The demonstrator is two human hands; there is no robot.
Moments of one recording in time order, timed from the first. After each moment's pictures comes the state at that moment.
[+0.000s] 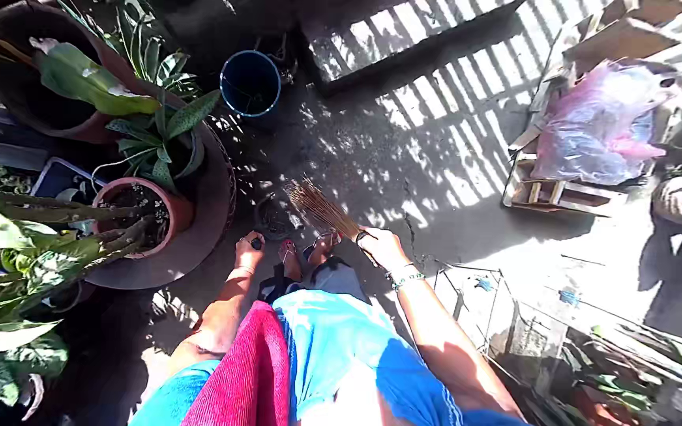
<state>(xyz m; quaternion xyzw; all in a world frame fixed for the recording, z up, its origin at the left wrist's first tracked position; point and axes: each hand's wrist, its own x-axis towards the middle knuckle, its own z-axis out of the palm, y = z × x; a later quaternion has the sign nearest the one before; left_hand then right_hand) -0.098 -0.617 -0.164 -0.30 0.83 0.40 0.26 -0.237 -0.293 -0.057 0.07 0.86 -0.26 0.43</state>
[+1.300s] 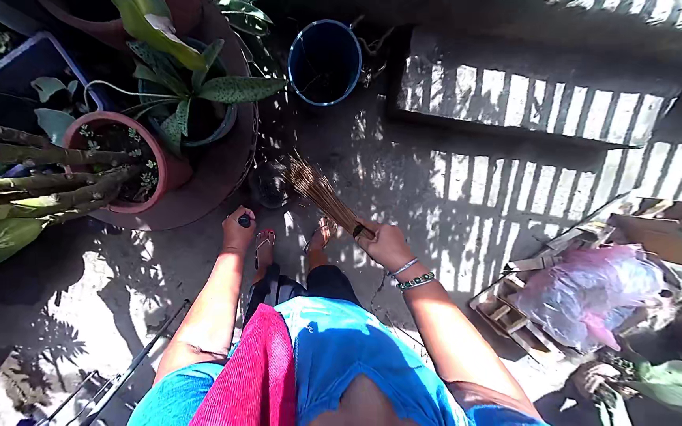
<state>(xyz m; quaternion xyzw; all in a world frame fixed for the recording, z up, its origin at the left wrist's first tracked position) -0.170 -0.606 -0.177 -0.55 0.71 0.44 0.09 -0.438 -0.388 -0.077 -0.23 0.81 -0.06 0.53</state>
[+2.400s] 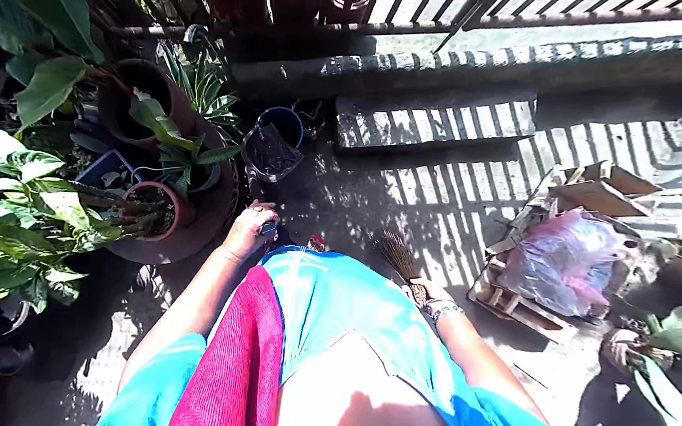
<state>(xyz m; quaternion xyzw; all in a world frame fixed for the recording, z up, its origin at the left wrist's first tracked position) -0.279 -0.574 0.054 -0.04 0.92 0.39 -0.08 -0.424 -0.098 -0.018 0.50 0.65 -0.44 0.35</state>
